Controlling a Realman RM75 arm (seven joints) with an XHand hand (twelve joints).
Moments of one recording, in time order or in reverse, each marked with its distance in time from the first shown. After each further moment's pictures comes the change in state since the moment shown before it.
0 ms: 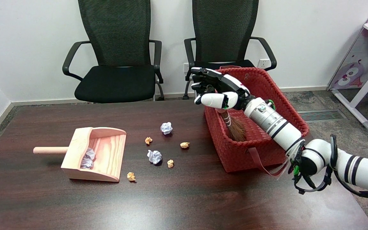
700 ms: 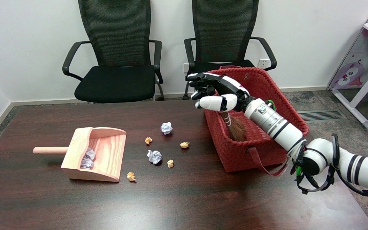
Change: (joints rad) arm 0.004 0.020 -0.019 -0.010 -0.024 0.003 0.010
